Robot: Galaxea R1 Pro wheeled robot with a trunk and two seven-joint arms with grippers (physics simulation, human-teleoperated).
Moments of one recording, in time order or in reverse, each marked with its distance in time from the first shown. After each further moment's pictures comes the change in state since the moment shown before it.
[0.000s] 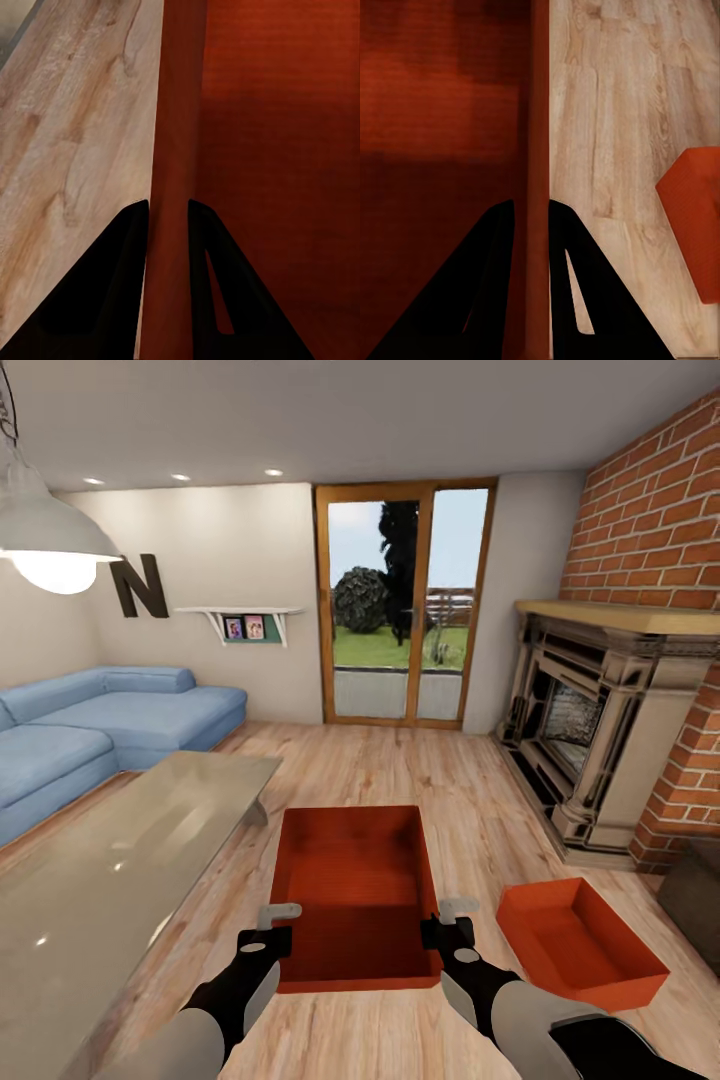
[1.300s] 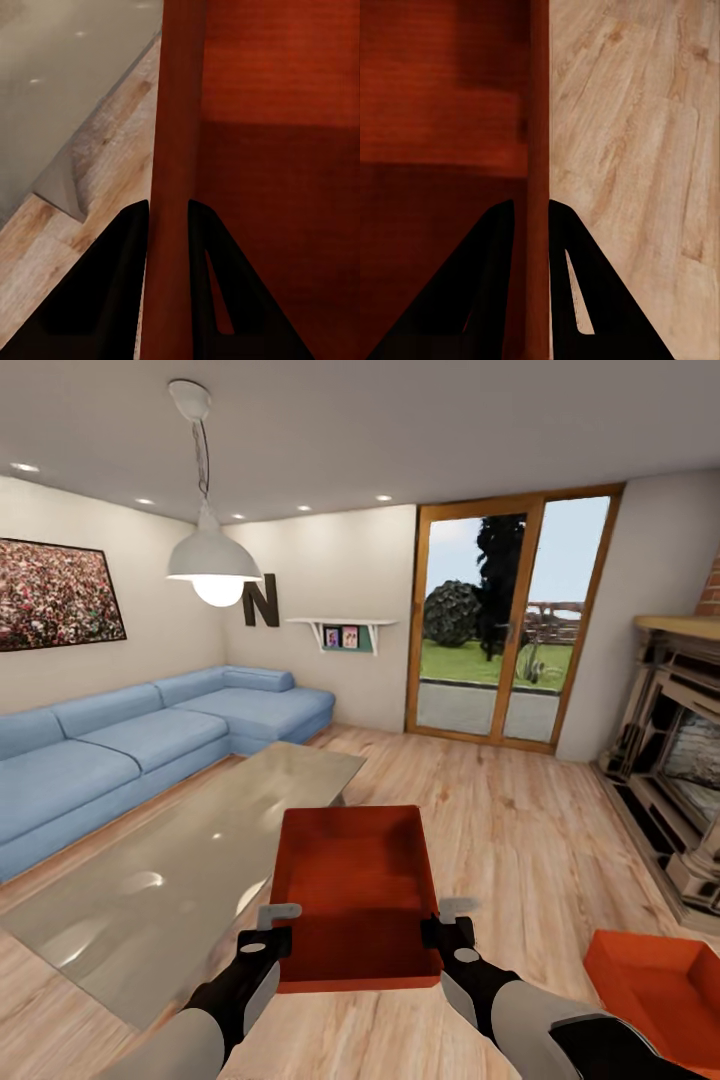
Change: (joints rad) left arm 0.000 0.000 0.000 0.002 0.001 -0.004 0.000; right arm 0.000 0.000 -0.001 -0.001 0.003 0.000 0.000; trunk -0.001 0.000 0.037
